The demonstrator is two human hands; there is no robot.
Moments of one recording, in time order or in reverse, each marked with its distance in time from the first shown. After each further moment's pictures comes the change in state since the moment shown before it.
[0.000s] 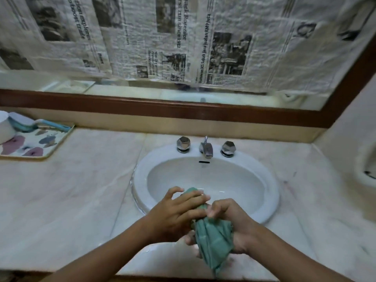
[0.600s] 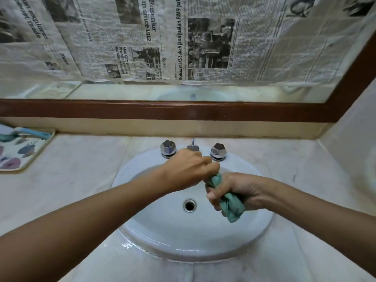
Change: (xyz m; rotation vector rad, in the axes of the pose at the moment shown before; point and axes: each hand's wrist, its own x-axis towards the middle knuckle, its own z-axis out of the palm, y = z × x) left_hand 0.183 -0.075 0.017 0.243 -0.271 0.056; right_hand -0.030 -0.152 -0.048 -0.676 0.129 0.022
